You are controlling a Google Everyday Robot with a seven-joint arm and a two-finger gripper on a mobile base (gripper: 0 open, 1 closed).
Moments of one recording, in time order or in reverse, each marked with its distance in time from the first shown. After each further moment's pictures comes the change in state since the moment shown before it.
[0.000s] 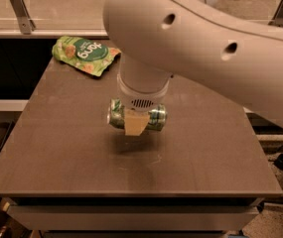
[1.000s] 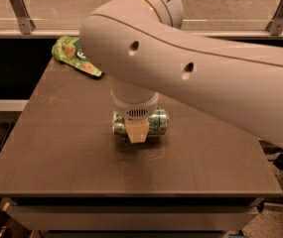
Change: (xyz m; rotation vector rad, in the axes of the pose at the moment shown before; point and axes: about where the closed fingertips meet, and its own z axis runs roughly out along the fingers) arm 0.009 0.008 0.026 -0.029 0.145 -0.094
